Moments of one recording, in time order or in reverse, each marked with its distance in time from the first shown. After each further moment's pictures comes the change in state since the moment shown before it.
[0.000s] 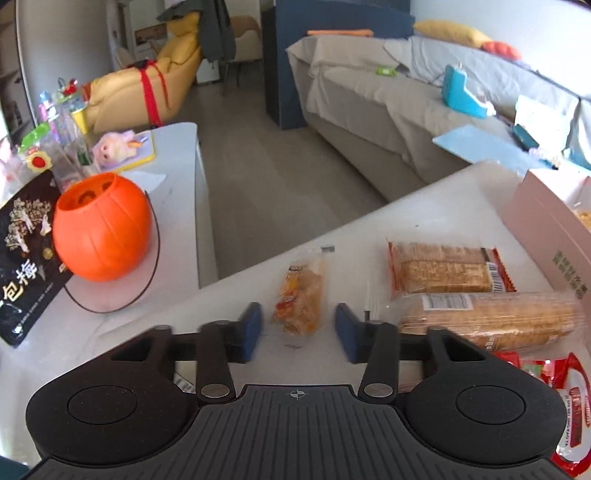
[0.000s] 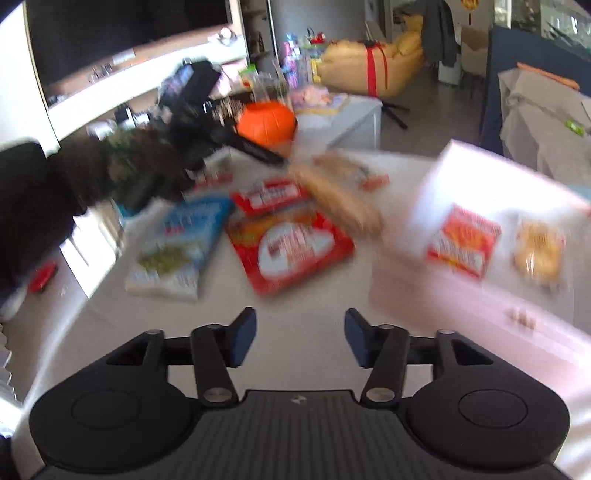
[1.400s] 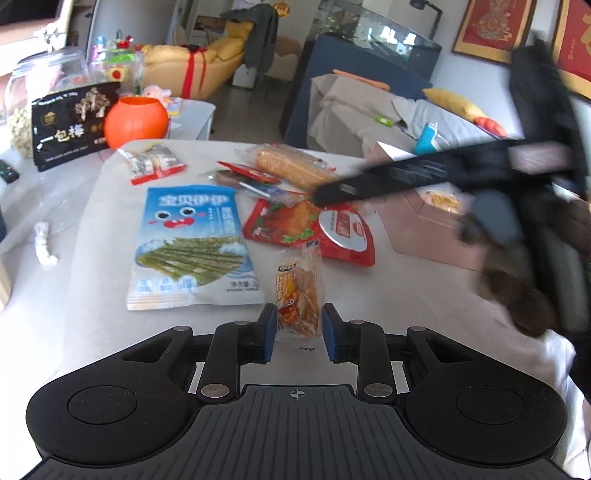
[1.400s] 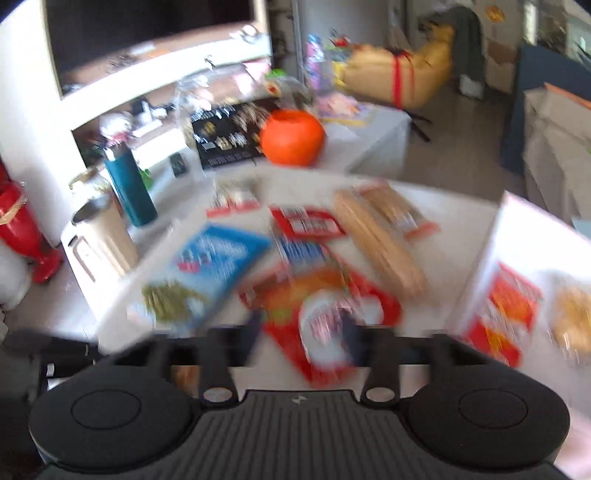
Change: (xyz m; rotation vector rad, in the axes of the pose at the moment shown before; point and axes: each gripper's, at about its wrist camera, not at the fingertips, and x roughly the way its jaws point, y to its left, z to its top) left arm -0.190 -0.127 -0.174 -0.328 -0.114 -0.064; right arm 0.044 0.029 0.051 -0.085 0.001 0.030
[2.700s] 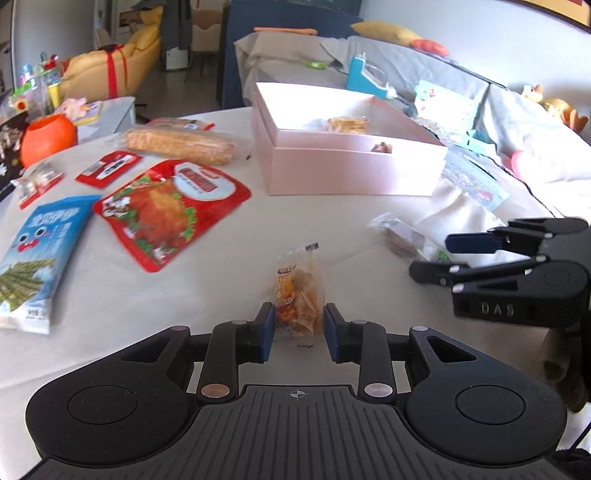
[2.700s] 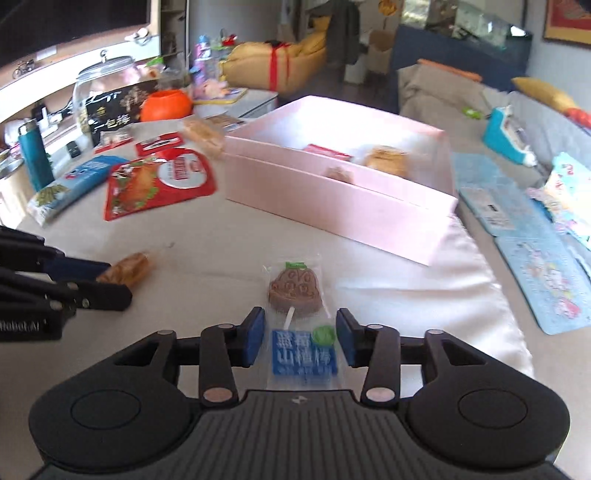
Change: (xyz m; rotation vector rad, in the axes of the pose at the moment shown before) left arm 0.042 -0.113 -0.020 0.245 0.154 -0.065; right arm -0.107 -0.041 -0.163 0.155 0.003 -0.376
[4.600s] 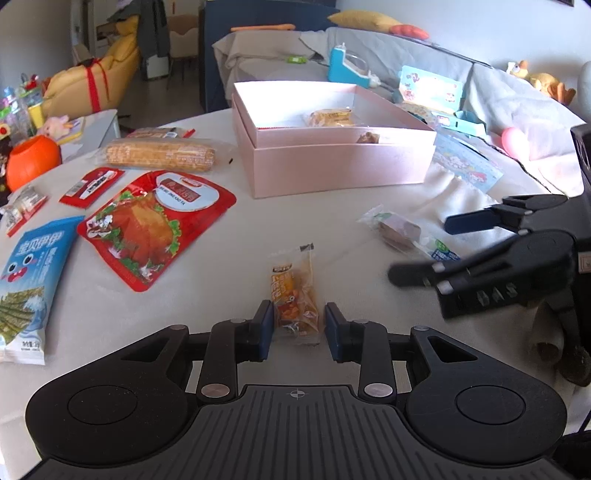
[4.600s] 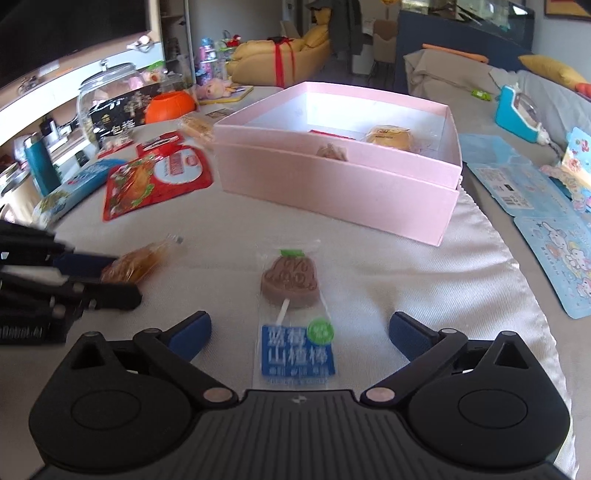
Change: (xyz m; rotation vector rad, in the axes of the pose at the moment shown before) left arm 0.004 -0.006 0.002 0.079 0.013 -0.006; right arm 0.022 -0.018 -0.001 0.064 0.027 0.077
